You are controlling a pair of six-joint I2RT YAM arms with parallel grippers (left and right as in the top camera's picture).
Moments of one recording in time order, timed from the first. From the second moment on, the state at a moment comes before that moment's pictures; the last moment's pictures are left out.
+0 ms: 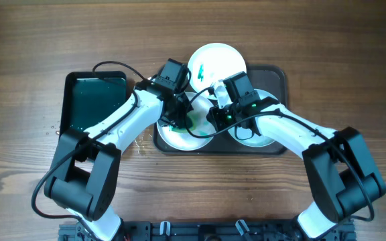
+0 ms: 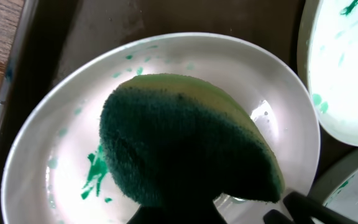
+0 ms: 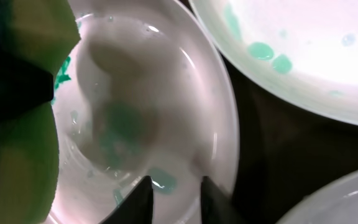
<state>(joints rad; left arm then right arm) -0.46 1.82 1.18 -0.65 0.09 -0.90 0.47 1.79 0.96 -0.26 -0.31 0.12</state>
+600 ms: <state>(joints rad) -0.51 1.82 1.18 -0.65 0.08 -0.90 0.47 1.79 1.18 -0.49 -0.22 0.06</state>
